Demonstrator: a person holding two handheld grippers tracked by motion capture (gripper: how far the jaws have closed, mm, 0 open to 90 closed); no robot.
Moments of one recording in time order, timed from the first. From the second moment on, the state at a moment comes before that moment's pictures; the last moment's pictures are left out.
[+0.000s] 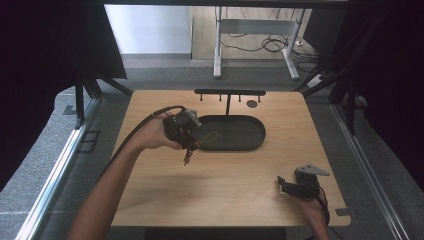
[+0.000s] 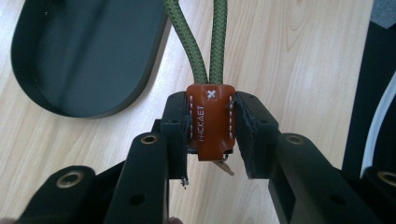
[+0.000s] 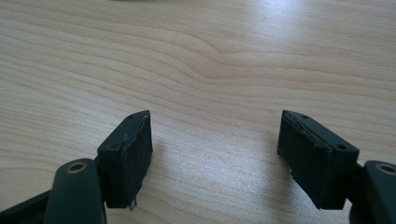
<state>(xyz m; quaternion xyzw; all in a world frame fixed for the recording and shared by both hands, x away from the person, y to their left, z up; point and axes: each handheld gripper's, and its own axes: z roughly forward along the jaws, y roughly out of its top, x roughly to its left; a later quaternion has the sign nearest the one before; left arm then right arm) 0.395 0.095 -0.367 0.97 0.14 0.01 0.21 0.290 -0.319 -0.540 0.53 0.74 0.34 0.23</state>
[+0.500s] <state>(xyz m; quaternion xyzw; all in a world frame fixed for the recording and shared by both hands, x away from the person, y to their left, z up) 0.416 0.092 -0.360 0.97 0.15 0.01 0.21 0.290 -0.319 -0.540 0.53 0.74 0.34 0.23</state>
